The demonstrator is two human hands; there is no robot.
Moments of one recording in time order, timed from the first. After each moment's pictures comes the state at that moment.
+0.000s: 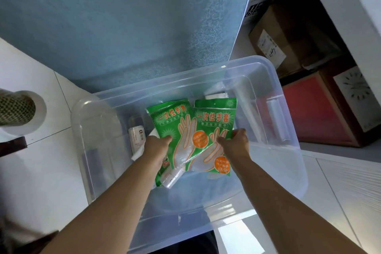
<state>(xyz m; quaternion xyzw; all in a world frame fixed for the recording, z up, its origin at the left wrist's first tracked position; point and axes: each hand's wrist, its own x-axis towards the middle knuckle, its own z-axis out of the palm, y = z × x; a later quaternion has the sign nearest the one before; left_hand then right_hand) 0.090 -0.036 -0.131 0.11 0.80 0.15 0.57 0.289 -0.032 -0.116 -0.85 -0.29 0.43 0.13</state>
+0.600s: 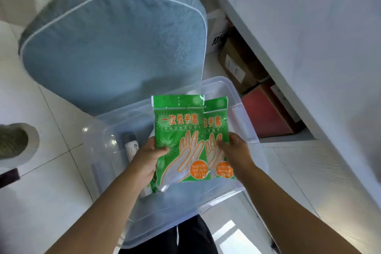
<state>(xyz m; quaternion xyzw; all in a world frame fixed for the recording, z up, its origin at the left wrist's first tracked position) 0.088 -0.050 -0.014 0.18 0.57 0.32 0.74 0.313 -0.056 0.002 -0.77 -0.28 0.51 0.27</state>
